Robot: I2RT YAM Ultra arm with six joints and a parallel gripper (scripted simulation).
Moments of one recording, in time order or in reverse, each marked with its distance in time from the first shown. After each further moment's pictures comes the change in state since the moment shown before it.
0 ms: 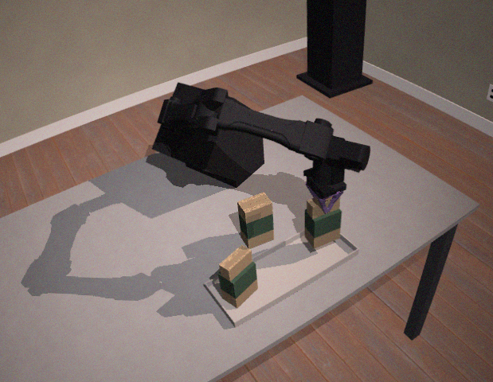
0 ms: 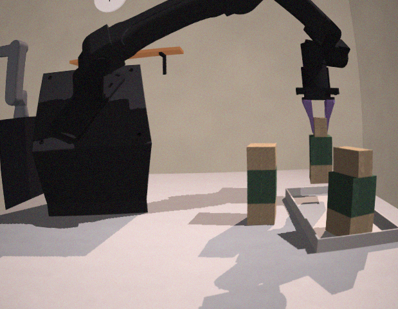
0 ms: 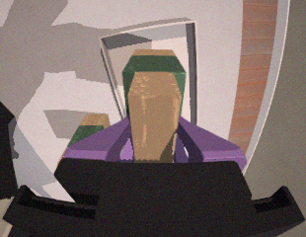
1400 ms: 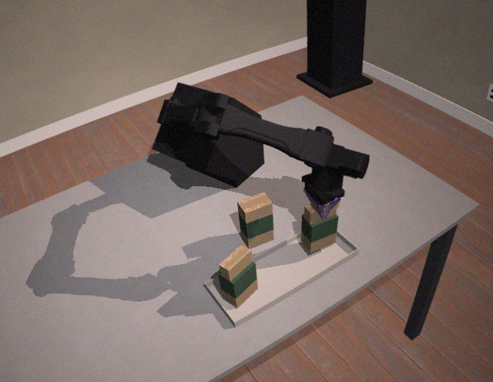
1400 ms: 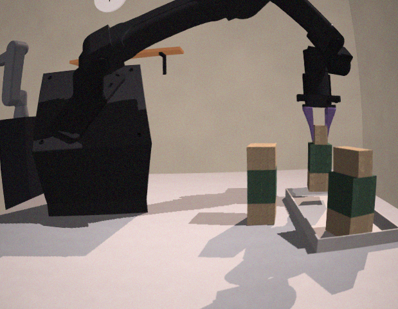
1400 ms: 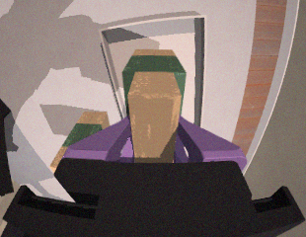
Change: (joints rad) arm -0.031 0.024 0.011 -0.008 0.004 -0.034
